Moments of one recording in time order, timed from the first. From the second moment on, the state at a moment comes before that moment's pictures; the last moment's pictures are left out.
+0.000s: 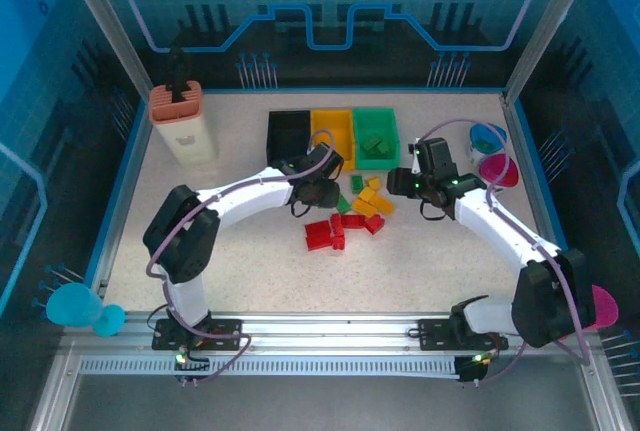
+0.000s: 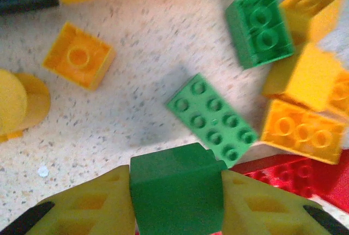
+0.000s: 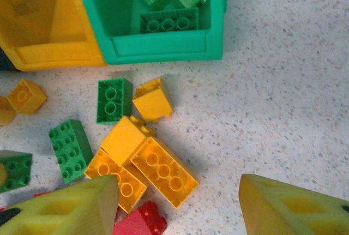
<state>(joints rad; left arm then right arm) -0.69 1.81 1.32 -0.56 -0.09 -0.56 0.31 1.31 0.90 -0.46 -0.01 0.37</state>
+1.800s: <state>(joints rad) -0.58 1.94 1.80 -0.38 0.12 -0.42 0.33 1.10 0.73 -0.43 -0.10 0.36</state>
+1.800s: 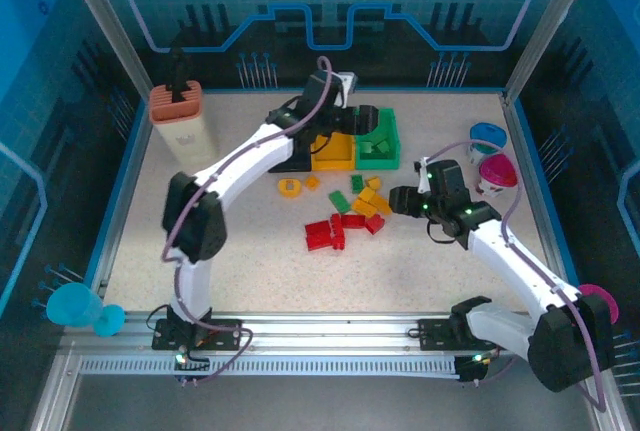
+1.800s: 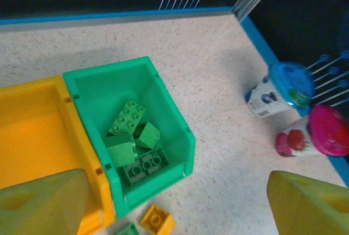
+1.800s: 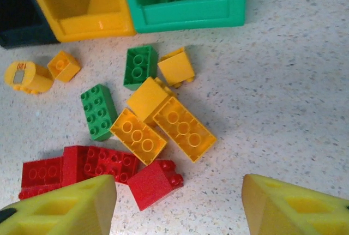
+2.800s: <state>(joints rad) -0.57 1.15 0.76 -0.30 -0.04 -0.47 0.59 1.85 1.31 -0.55 -0.09 0.18</state>
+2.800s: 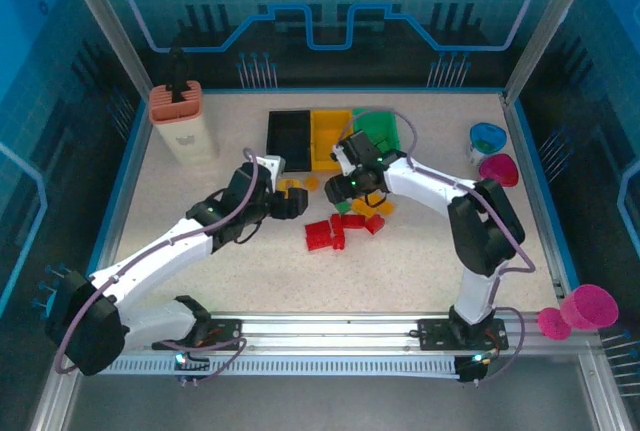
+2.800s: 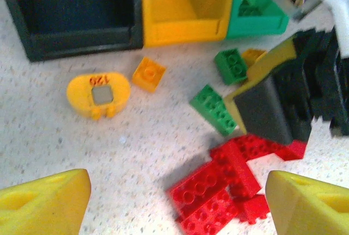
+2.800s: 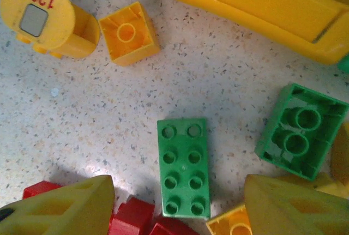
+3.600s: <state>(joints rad) -0.57 0.94 0.58 -0.37 -0.06 -0.55 0.65 2.06 1.47 -0.67 -0.02 0.16</state>
